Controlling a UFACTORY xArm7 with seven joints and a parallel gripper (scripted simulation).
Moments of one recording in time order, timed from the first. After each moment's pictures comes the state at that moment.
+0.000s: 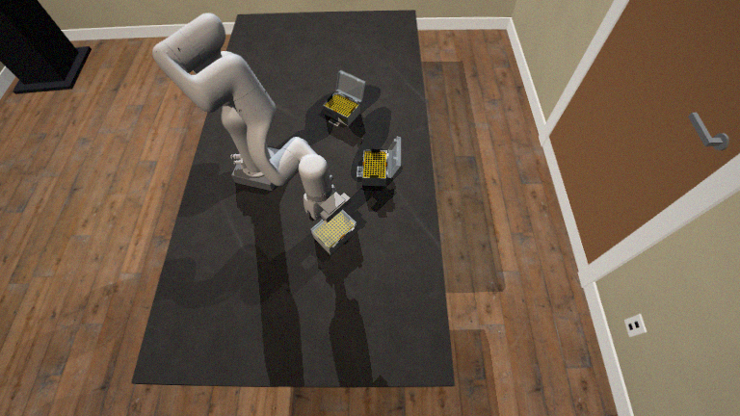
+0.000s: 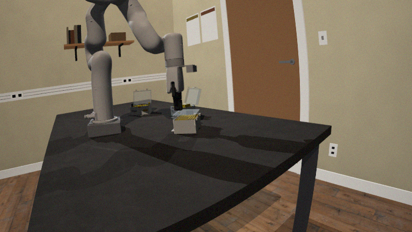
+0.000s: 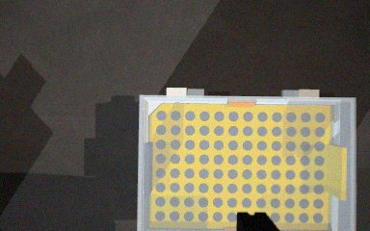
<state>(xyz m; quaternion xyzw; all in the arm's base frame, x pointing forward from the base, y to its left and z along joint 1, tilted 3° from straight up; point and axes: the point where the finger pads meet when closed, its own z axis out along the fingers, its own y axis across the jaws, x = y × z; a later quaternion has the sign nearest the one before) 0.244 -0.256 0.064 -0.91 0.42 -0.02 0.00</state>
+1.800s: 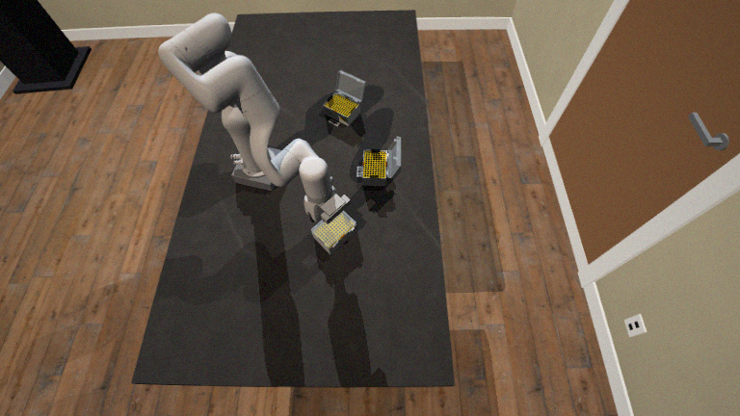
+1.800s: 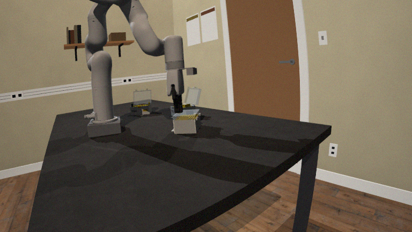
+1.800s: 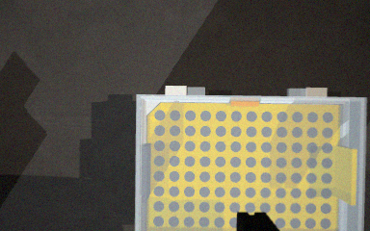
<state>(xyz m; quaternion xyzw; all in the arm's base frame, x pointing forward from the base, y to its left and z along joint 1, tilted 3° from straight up) 0.244 -0.256 0.054 -0.91 0.42 -0.02 0.00</state>
